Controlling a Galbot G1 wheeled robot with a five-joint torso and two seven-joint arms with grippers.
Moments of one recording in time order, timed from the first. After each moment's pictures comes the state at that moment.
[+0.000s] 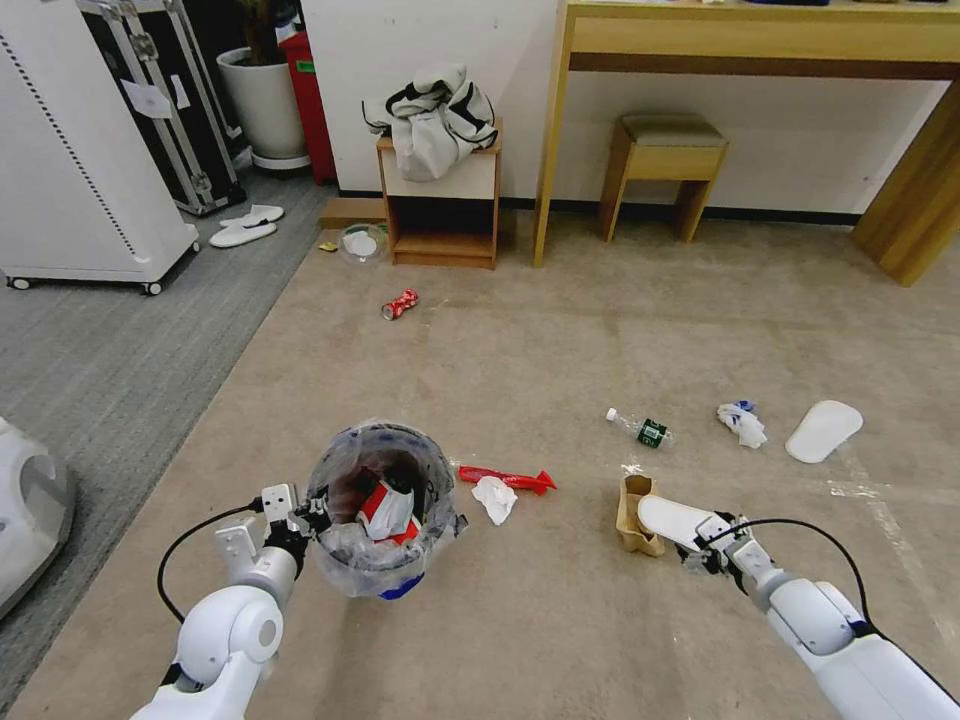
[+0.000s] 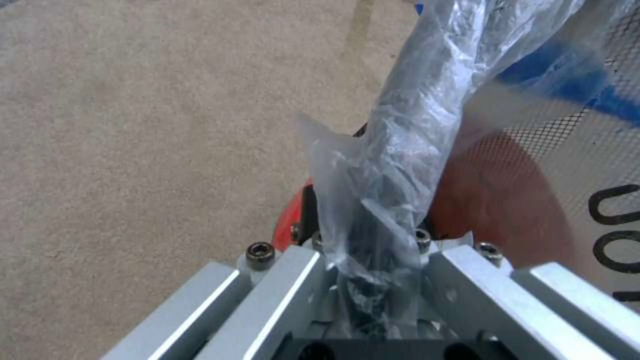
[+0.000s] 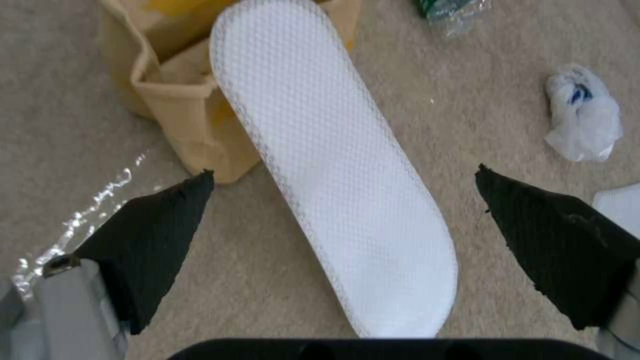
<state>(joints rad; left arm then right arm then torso) 1.37 -1.22 -0.51 -1.88 -0.66 0.37 -0.19 -1.14 0.90 0.29 1.27 -0.02 -0.17 -0.17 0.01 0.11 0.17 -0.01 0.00</state>
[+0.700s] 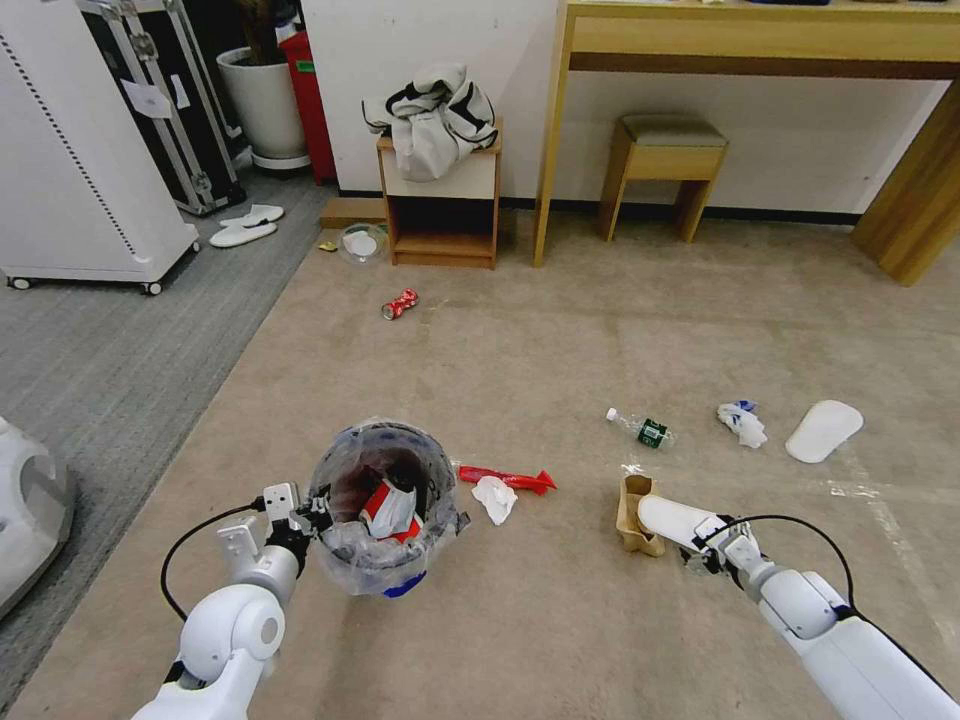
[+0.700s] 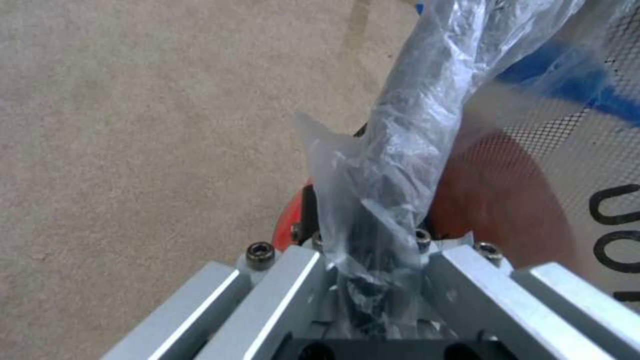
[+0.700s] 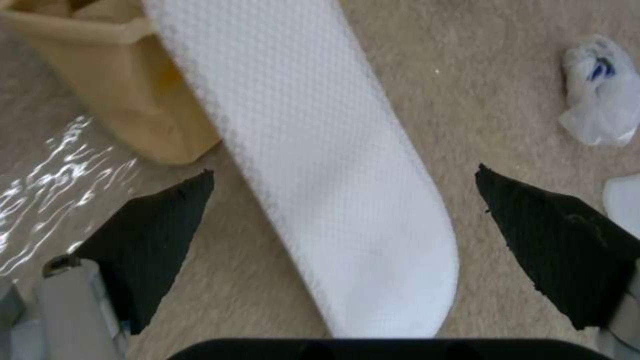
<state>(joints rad) 1.35 -1.23 -0.51 -1.86 -0.66 0.36 -0.19 -1.00 0.92 0.19 1.10 -0.04 -0.17 -0.17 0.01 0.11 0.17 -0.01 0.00</state>
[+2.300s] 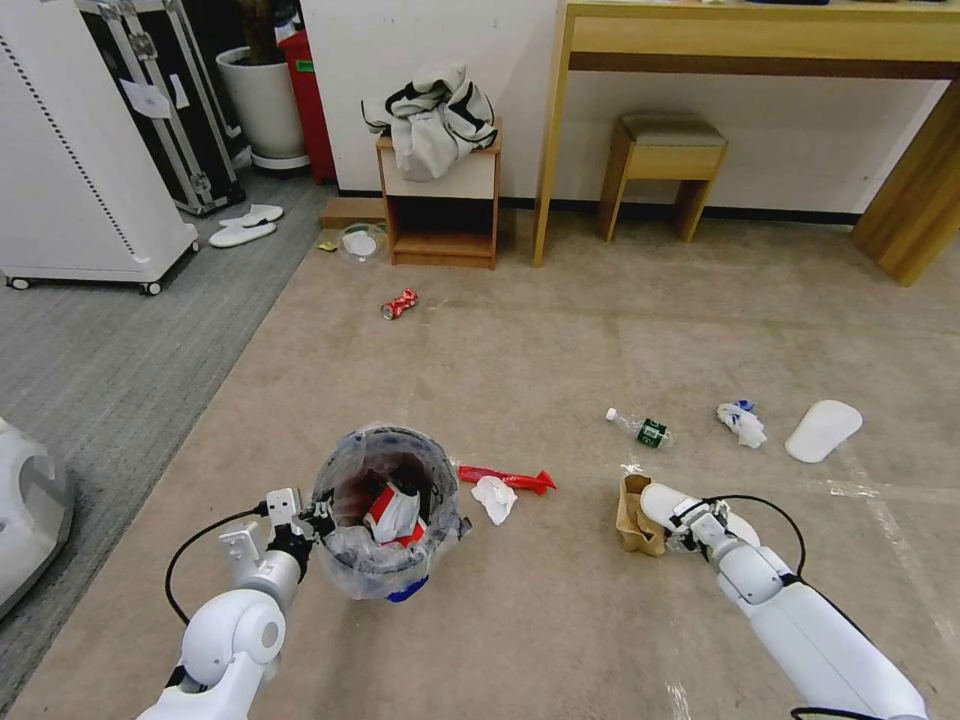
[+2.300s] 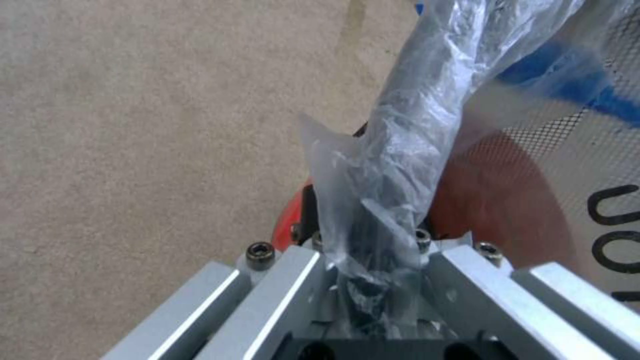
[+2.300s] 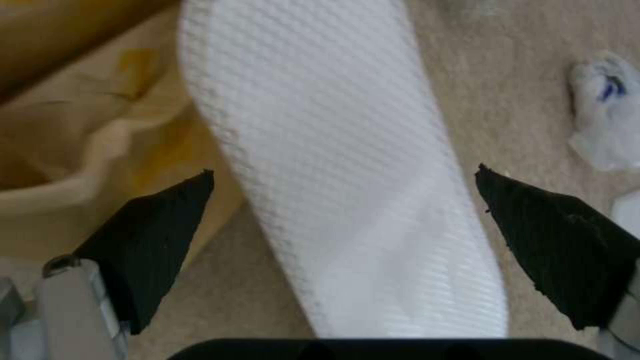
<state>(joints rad) 1.36 -1.22 -0.51 -1.84 -0.67 0.34 -0.15 -0.84 1.03 0.08 0.92 -0.06 -0.19 -0.06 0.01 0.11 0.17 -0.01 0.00</state>
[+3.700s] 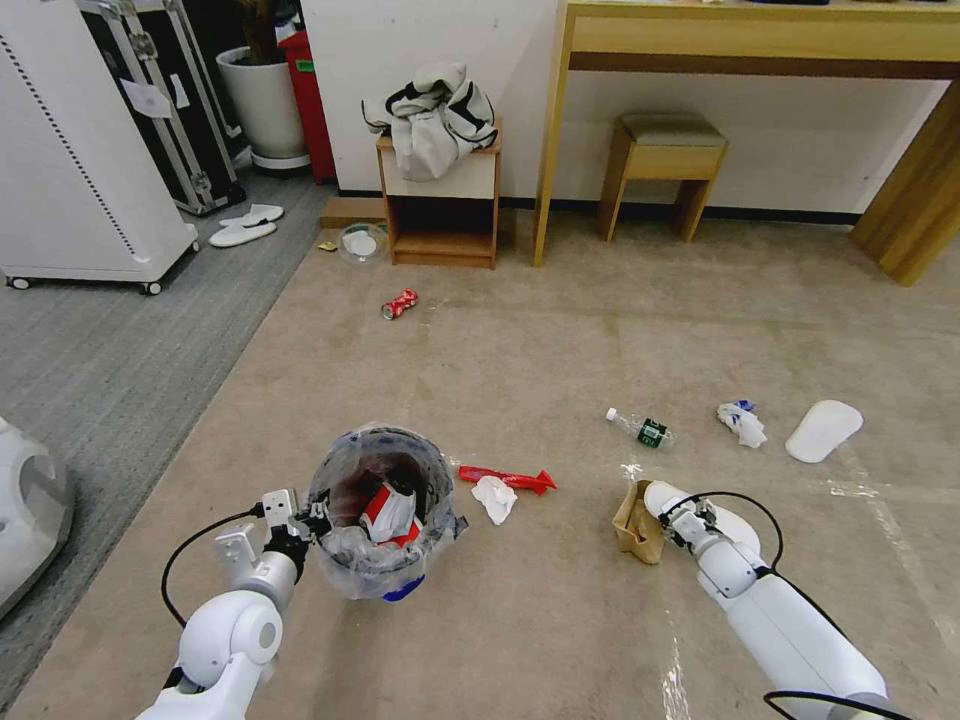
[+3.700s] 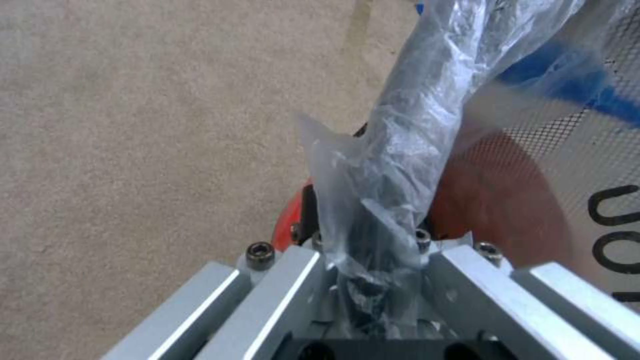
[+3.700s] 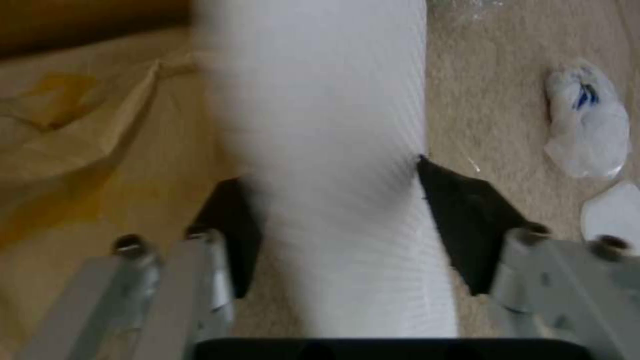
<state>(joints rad) 1.37 -1.22 -0.52 -1.83 -0.66 0.33 -0.15 -0.78 1.09 0.08 0.81 -0.14 -0.18 0.01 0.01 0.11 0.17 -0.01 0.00</state>
